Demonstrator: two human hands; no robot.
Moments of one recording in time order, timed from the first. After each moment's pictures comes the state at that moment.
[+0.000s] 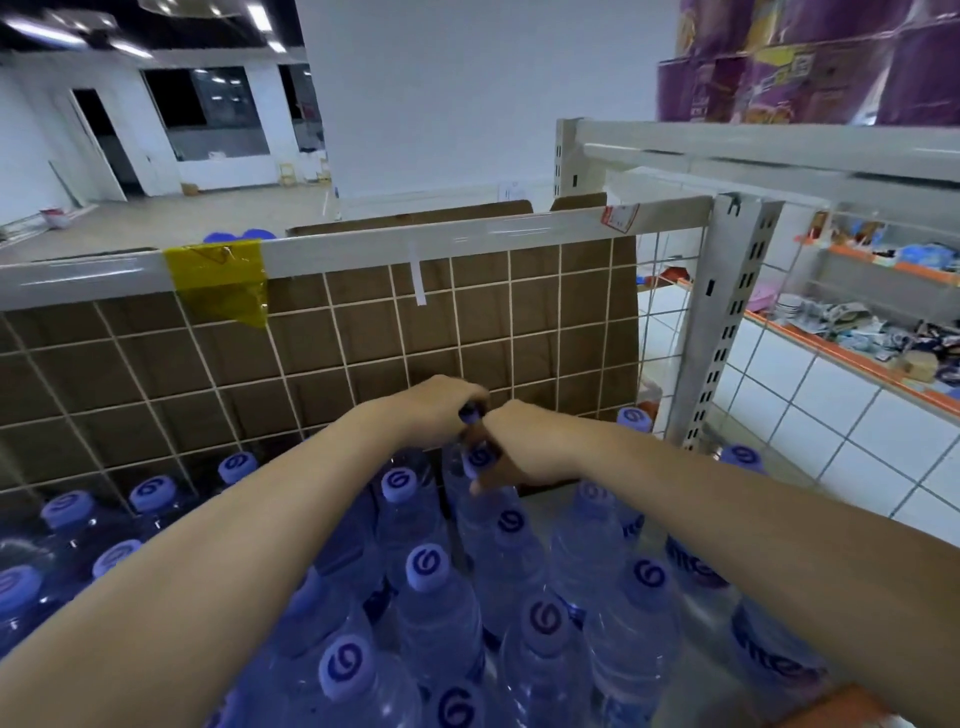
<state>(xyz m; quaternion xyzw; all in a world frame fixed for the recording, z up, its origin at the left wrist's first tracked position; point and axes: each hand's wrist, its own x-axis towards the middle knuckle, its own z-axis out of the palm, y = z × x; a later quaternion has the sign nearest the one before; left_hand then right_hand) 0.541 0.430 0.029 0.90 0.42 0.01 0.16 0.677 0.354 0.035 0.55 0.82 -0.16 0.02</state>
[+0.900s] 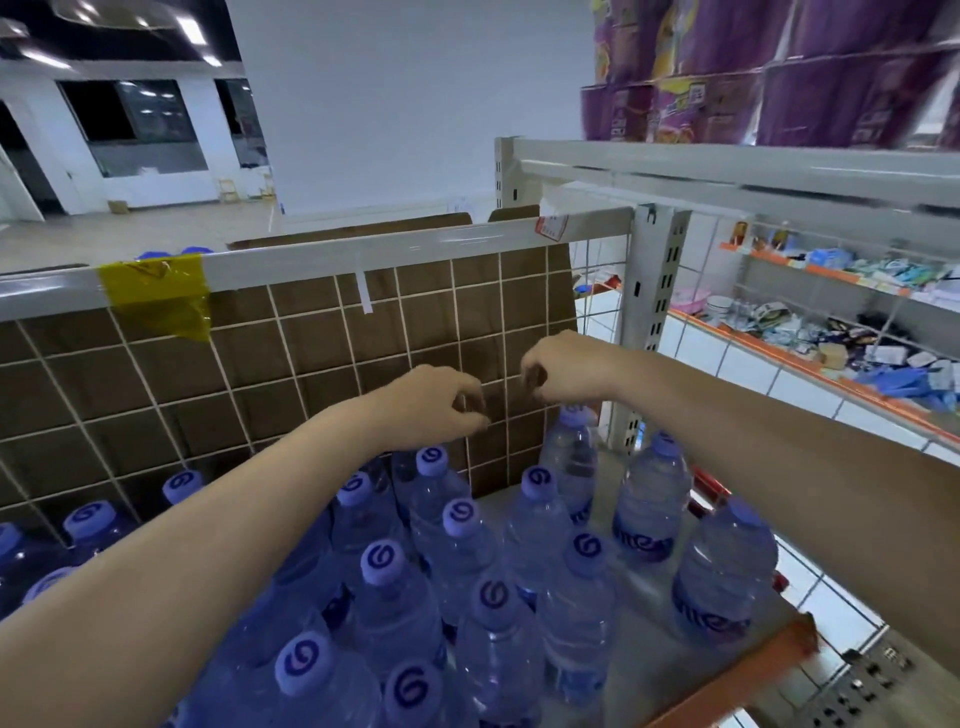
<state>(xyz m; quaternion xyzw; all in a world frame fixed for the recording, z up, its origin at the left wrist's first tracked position) 0.566 0.375 0.067 0.92 0.36 0.05 0.15 0.760 0.345 0.081 0.66 0.75 -0.07 -0.02</state>
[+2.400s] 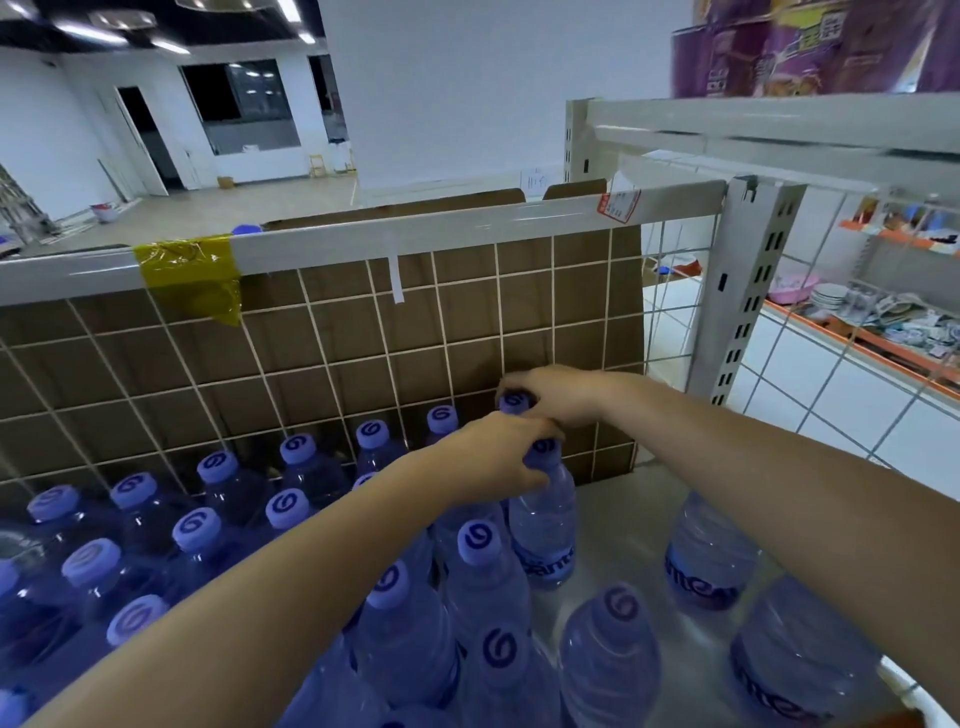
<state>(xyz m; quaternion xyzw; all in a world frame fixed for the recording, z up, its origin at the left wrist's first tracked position) 0.605 0.372 0.019 0.90 0.40 0.02 0.18 0.748 0.418 0.024 0.55 0.80 -0.22 -0.02</state>
